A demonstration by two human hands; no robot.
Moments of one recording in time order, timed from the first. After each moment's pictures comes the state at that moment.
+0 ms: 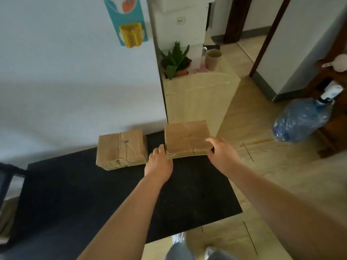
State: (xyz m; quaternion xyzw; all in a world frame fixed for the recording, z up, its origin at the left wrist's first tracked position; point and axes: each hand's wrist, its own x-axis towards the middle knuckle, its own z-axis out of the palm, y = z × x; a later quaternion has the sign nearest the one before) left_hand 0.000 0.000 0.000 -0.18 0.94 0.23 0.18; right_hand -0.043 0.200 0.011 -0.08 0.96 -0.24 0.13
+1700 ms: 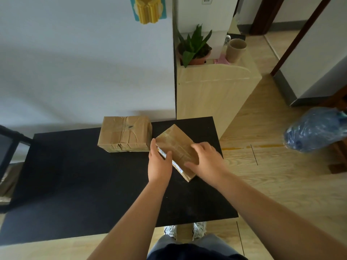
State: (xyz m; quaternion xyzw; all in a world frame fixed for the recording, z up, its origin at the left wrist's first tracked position) left_hand 0.022 0.018 -0.020 -0.39 0.77 0.50 0.01; right_hand -0.026 0.162 0.003 -0.18 0.95 -0.17 0.18
